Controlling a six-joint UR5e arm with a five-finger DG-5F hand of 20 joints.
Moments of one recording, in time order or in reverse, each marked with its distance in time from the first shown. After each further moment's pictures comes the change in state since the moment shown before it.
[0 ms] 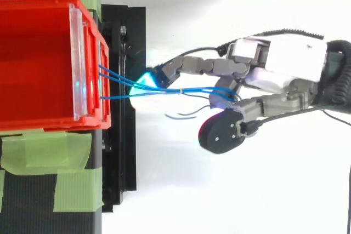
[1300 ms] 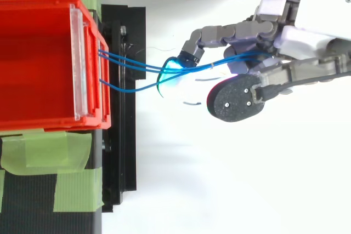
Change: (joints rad) arm -0.022 0.101 0.143 -0.430 0.043 0.061
